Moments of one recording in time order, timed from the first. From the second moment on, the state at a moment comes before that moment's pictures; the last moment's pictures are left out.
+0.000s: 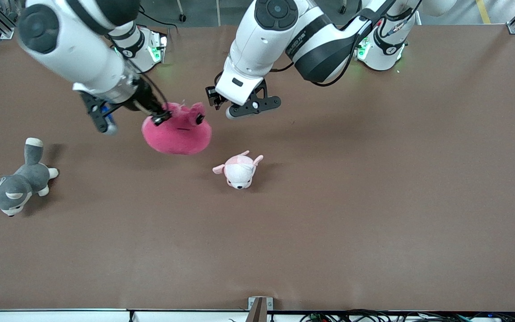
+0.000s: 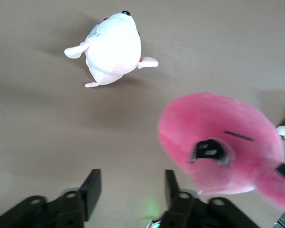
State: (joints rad) left arm -0.64 0.49 -0.29 -1.18 -0.17 1.88 -1.21; right arm 0.39 0.06 -0.04 -1.68 0.24 1.67 1.28
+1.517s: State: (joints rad) left arm 0.04 -0.10 -0.26 -1.55 -0.11 1.43 -0.14; right arm -0.08 0.30 -0.03 -1.90 0.41 1.83 0.66
